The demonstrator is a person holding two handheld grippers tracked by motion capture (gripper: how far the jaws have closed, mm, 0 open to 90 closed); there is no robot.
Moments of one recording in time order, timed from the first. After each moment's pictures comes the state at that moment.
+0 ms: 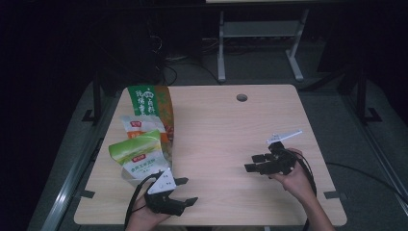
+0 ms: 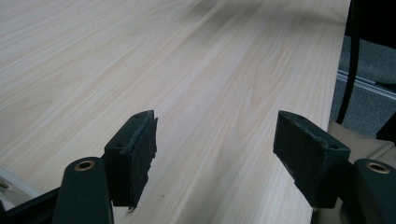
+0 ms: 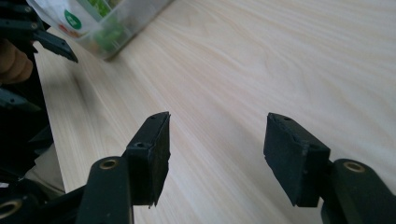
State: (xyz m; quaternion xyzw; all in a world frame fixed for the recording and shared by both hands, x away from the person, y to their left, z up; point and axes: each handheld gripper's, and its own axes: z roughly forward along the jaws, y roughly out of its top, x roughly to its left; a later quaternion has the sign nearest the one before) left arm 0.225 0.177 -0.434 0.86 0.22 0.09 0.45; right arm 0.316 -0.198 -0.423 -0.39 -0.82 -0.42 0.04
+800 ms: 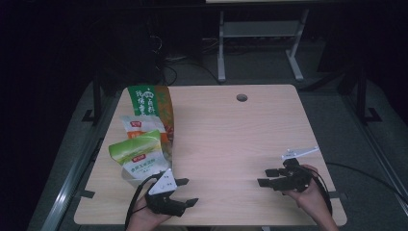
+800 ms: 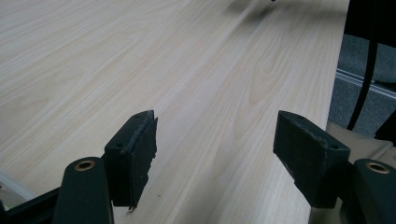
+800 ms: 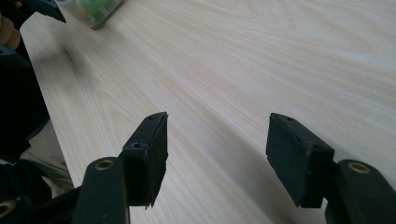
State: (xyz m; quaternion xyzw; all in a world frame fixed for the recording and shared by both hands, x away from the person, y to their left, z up) left arm 0.224 0.175 -0.434 0.86 0.22 0.08 0.45; right arm 0.277 -0.233 -0.445 -0.41 -0.81 -0.41 0.04
